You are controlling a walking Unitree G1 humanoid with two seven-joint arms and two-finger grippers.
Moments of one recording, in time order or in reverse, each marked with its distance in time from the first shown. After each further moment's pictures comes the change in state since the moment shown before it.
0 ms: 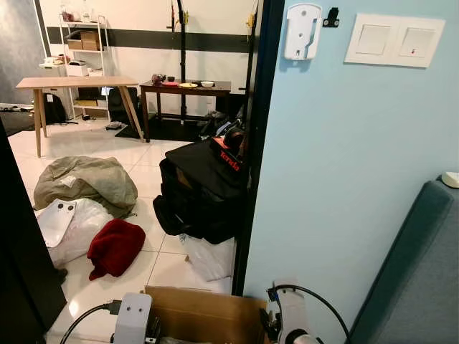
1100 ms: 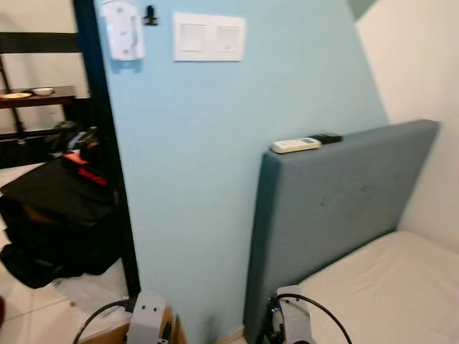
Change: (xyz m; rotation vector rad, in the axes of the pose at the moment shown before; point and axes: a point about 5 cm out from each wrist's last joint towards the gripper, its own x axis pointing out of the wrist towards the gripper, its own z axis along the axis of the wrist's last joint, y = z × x) left arm -0.002 -0.018 0.006 0.037 0.005 -0.075; right arm -0.009 0.002 -0.005 0.020 0.039 -0.041
